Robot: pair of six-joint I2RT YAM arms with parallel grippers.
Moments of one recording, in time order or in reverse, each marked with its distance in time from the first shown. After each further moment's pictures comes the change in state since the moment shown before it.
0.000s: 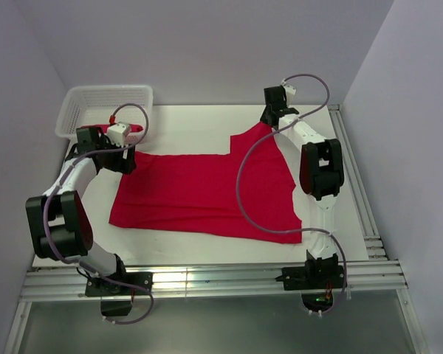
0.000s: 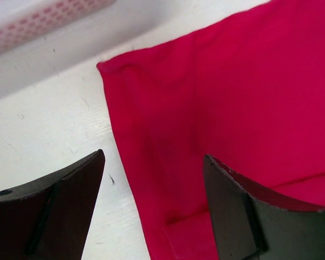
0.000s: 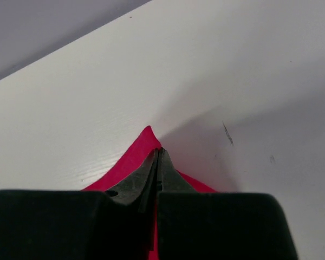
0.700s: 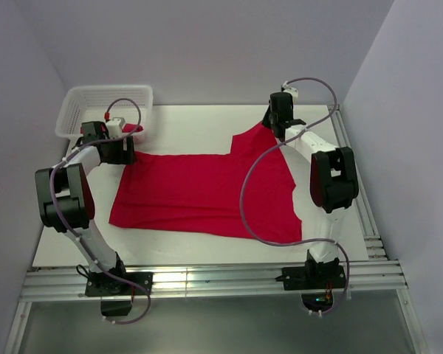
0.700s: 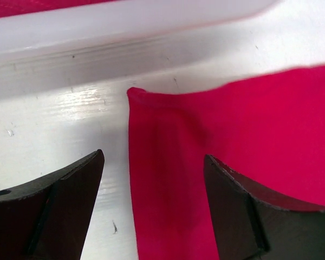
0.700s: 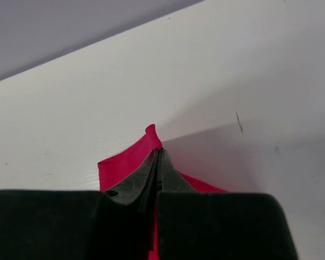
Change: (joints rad) left arm 0.012 0.291 0.150 0.093 -0.065 -0.206; right arm 0.009 -0.224 -0.328 0.257 -0.112 -0.075
